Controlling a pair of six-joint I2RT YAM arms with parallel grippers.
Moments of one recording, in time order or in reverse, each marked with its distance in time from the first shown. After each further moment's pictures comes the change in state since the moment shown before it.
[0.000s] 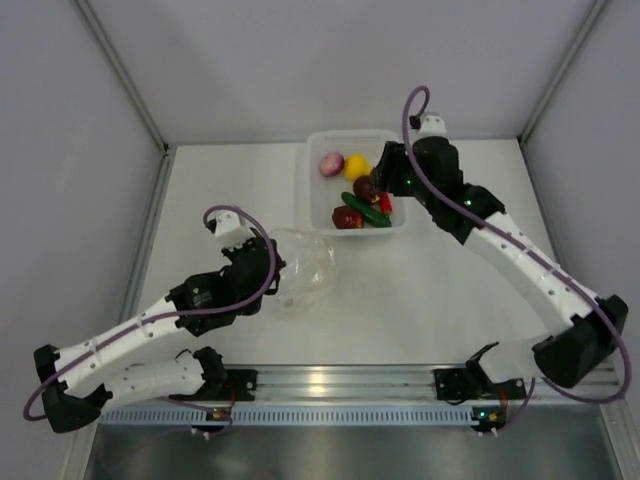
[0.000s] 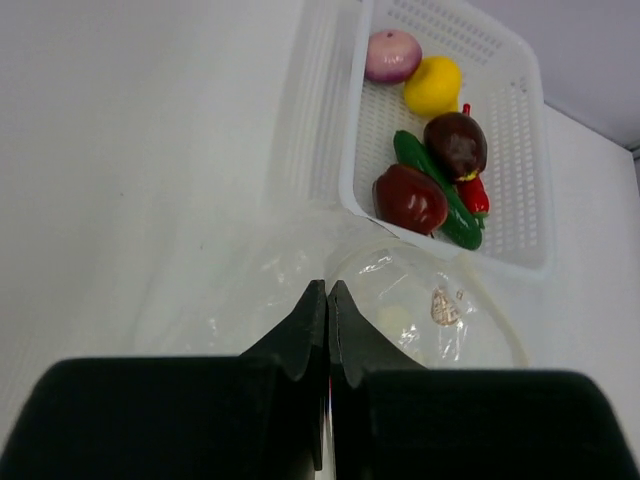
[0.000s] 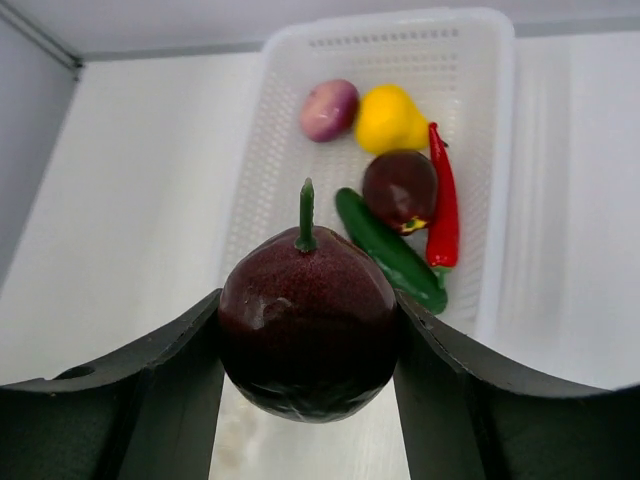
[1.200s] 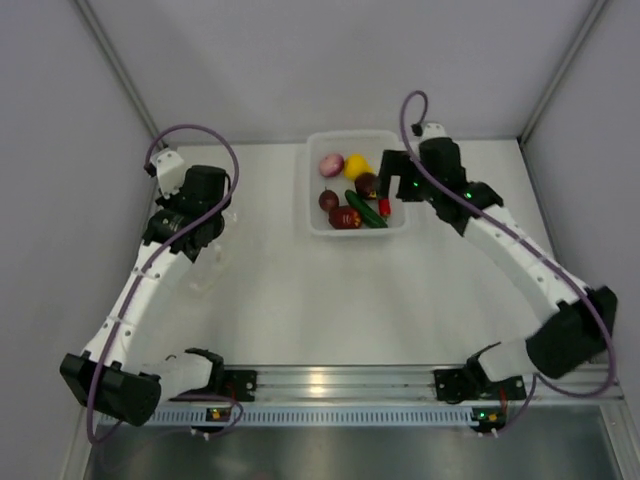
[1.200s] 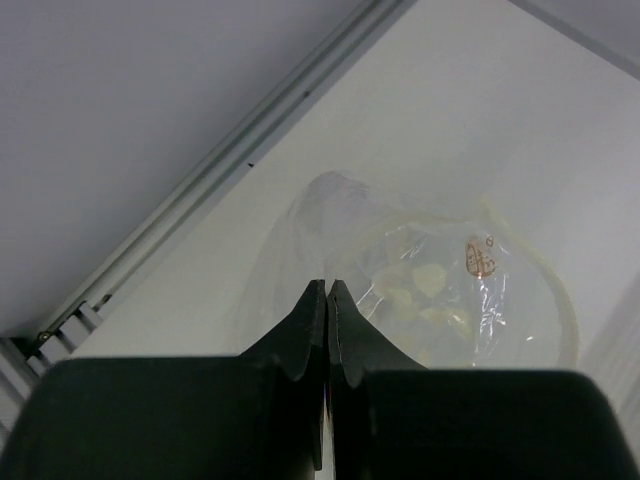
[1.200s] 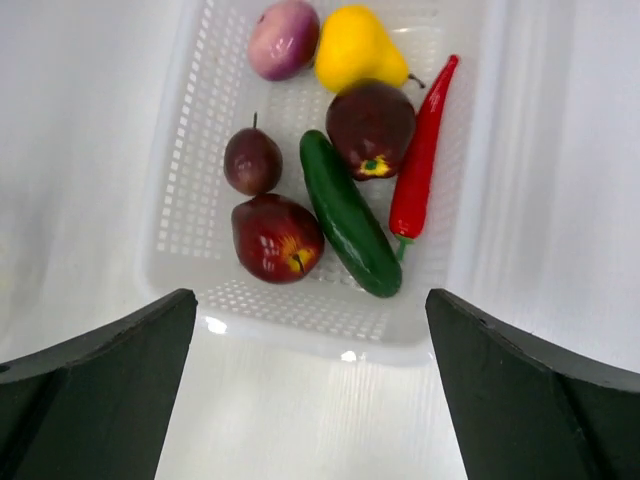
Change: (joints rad) left arm 0.748 0.251 0.375 -0.254 0.075 0.385; right arm -0.158 0.264 0.074 -0.045 -0.169 -0.072
